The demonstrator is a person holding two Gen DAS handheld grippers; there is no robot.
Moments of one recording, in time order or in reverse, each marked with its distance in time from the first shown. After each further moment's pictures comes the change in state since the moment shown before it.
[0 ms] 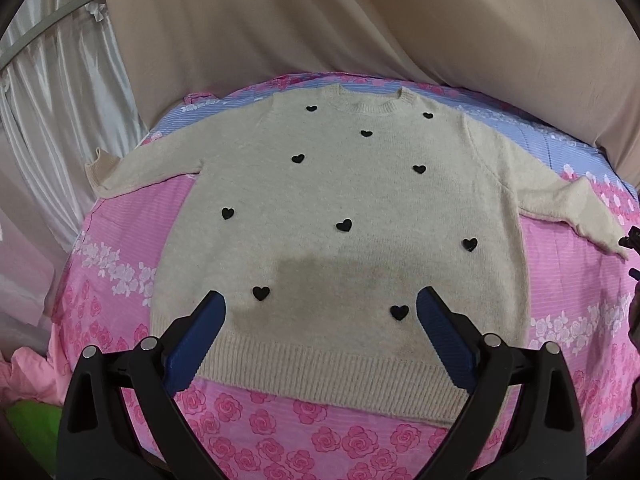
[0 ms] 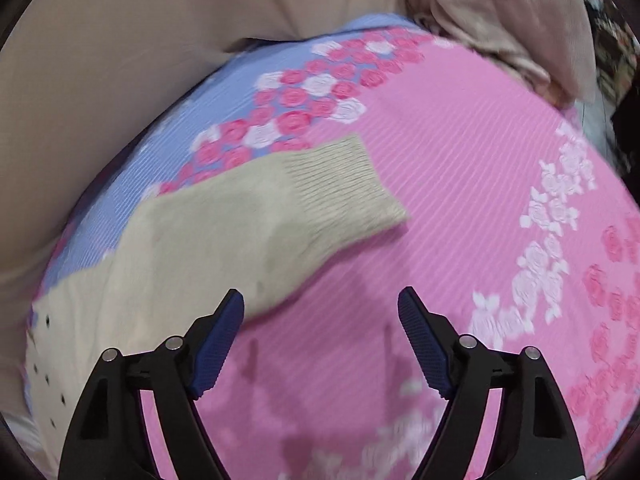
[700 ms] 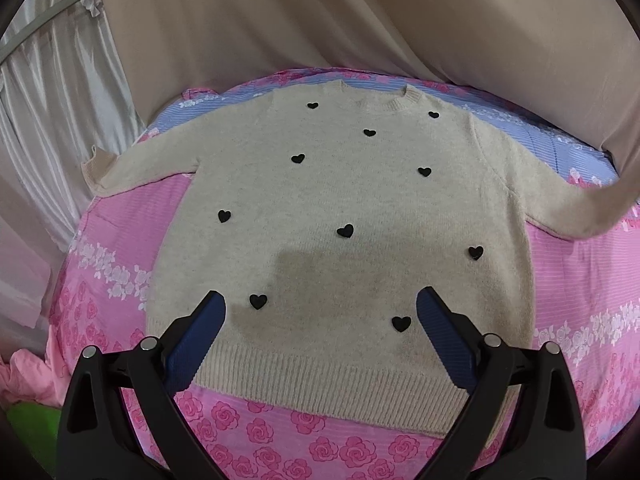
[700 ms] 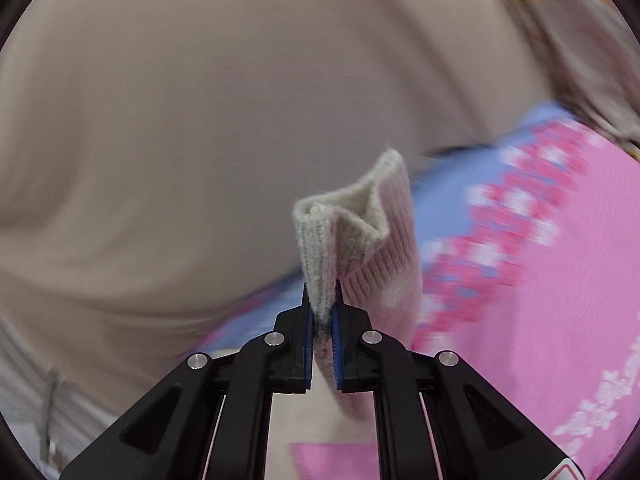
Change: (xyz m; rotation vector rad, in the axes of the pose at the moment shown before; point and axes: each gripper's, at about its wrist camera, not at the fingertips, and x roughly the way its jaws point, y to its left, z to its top) left arm 0.015 0.002 0.015 -0.011 0.020 -0.014; right arm -0.140 0.124 0.044 -0.109 -0.195 0.653
